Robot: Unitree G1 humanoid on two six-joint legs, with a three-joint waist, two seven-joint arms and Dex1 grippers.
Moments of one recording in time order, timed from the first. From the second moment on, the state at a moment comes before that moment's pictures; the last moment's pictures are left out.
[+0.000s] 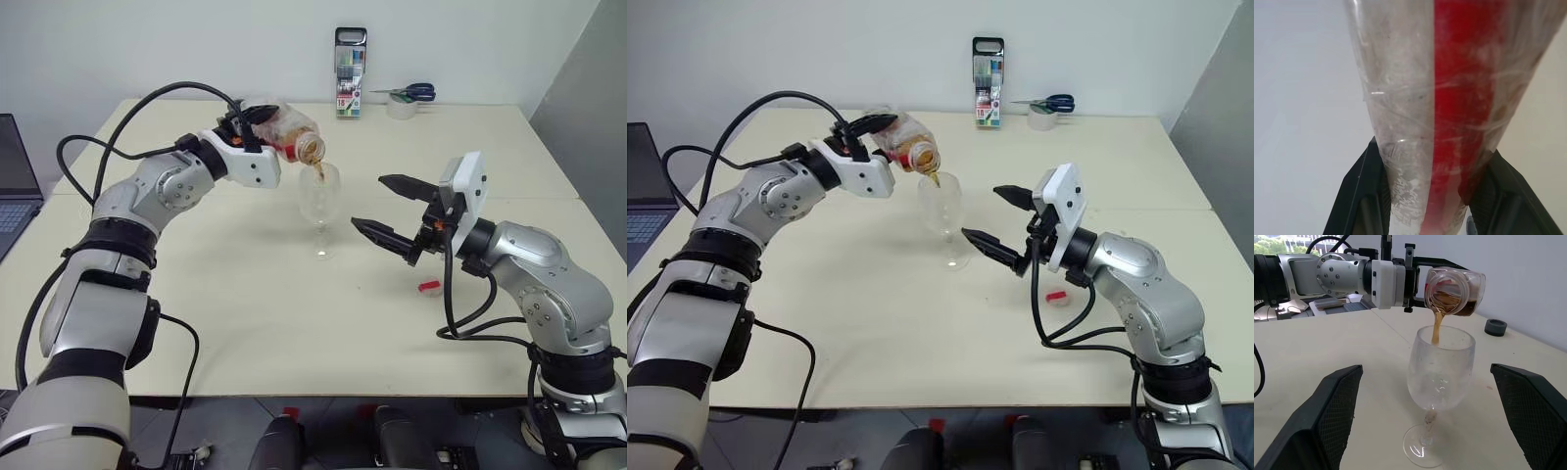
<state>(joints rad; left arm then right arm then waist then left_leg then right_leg) -1.16 0.71 -0.33 0.98 0.68 -0.82 -0.09 -0.52 -0.49 0.01 -0.45 0.54 0.65 0.66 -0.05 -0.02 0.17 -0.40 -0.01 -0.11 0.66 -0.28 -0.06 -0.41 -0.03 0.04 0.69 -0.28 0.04</state>
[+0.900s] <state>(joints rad) -1.20 0.72 -0.39 1.06 0.75 -0.80 0.02 -0.52 -0.44 0.10 -0.46 0.49 0.64 0.61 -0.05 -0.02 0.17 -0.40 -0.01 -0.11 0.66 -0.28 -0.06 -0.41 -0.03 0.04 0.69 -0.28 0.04</state>
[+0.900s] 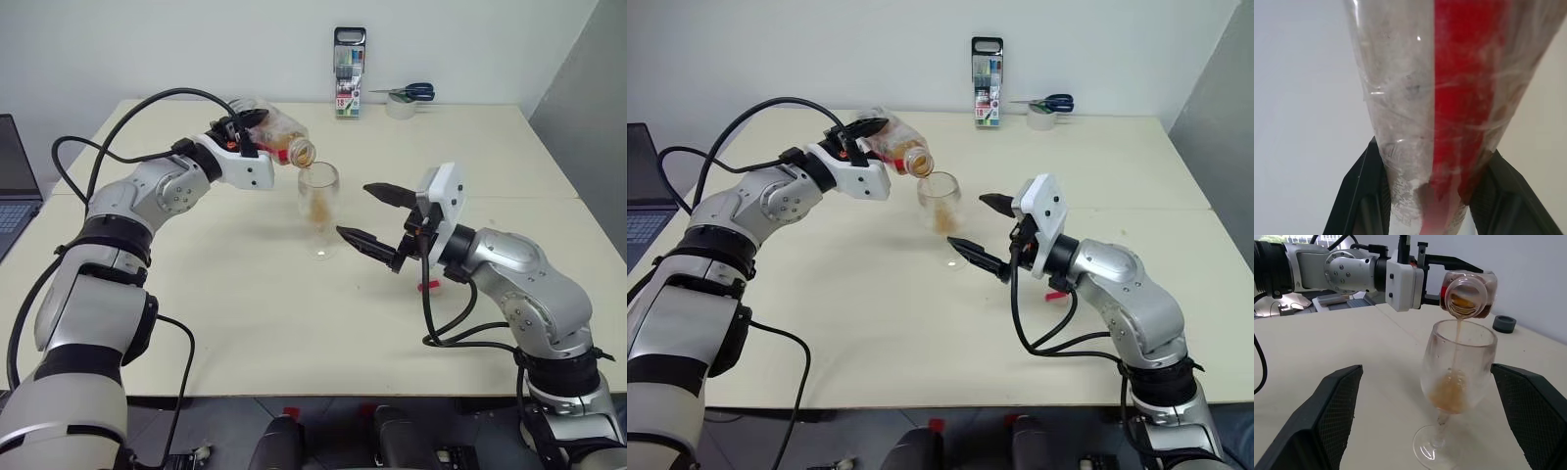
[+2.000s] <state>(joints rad) -1.26 0.72 -0.45 1.12 0.81 -0.81 0.10 -0.49 -0.36 0.14 -0.46 0.42 0.64 0.53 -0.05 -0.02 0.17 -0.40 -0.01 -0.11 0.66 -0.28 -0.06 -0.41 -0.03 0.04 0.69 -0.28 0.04</state>
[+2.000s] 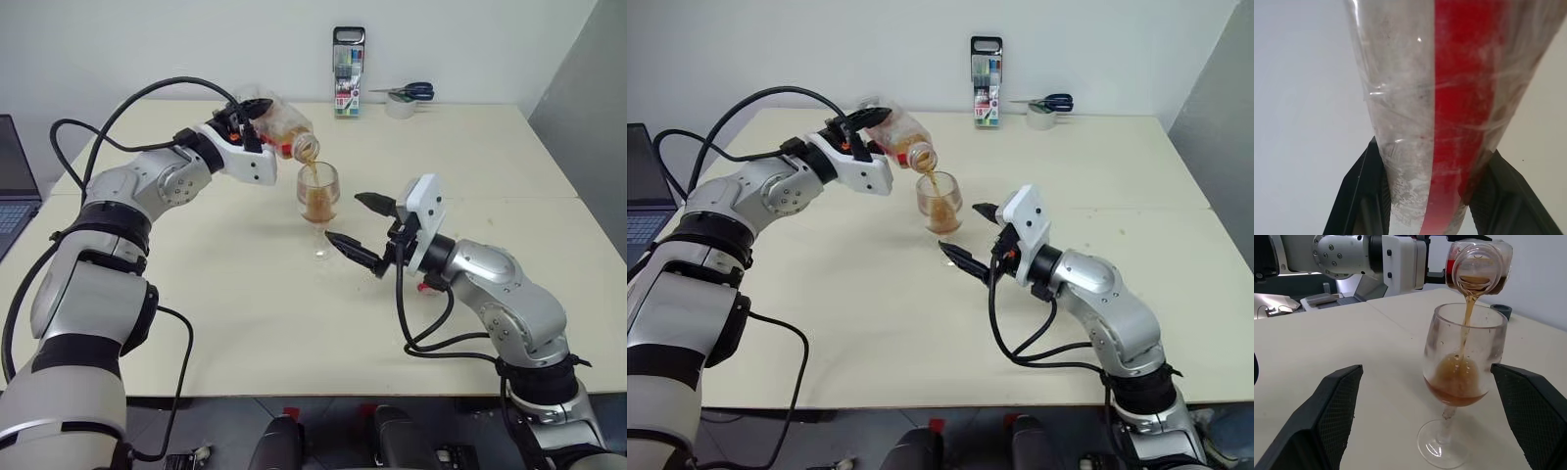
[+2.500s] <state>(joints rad) -1.28 0.73 -0.47 1.13 0.81 -0.81 0.12 -0.49 -0.35 0.16 -0.46 0.42 0.65 0.53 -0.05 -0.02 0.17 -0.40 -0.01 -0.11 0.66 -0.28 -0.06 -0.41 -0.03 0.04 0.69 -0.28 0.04</state>
